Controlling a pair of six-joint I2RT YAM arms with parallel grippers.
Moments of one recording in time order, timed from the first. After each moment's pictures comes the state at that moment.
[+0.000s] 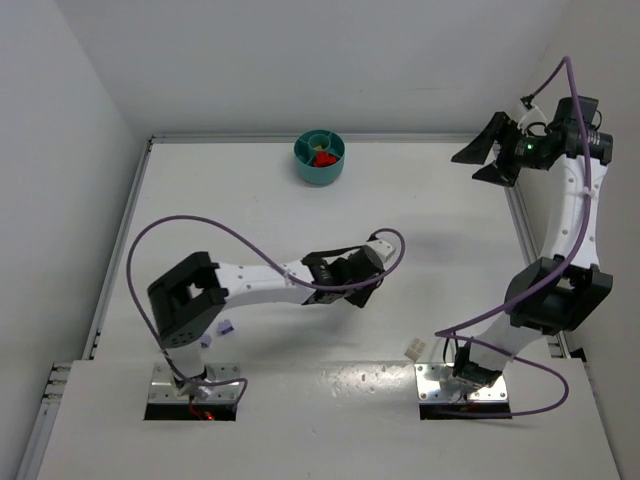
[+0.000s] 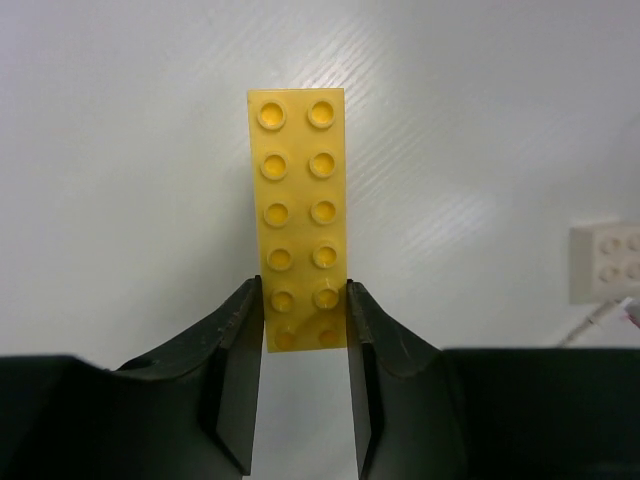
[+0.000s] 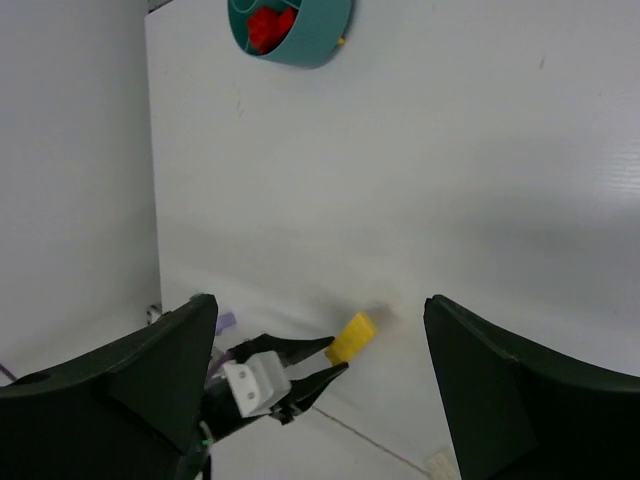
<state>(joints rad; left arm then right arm) -1.12 1.81 1.18 -0.25 -0.21 -0.41 -0.36 1.66 1.79 -1.08 -0.79 0.17</state>
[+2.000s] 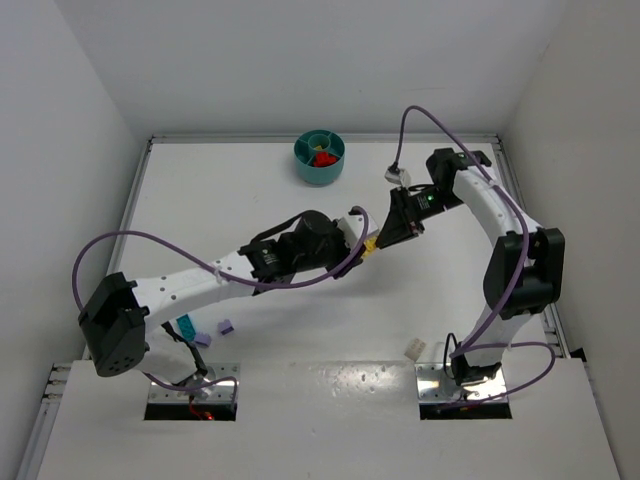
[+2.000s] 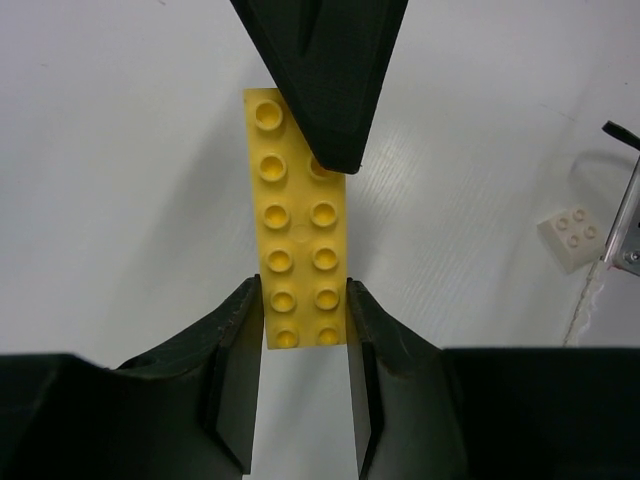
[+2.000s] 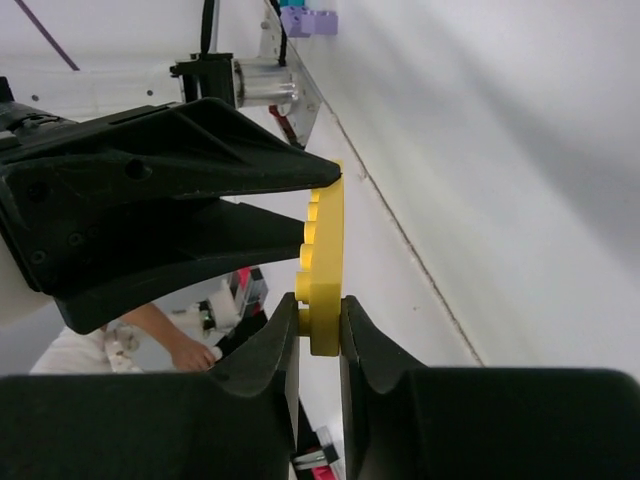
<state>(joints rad) -0.96 1.41 1.04 -0.06 0.07 0.09 0.13 1.75 1.45 -1.32 -1.10 -0.27</state>
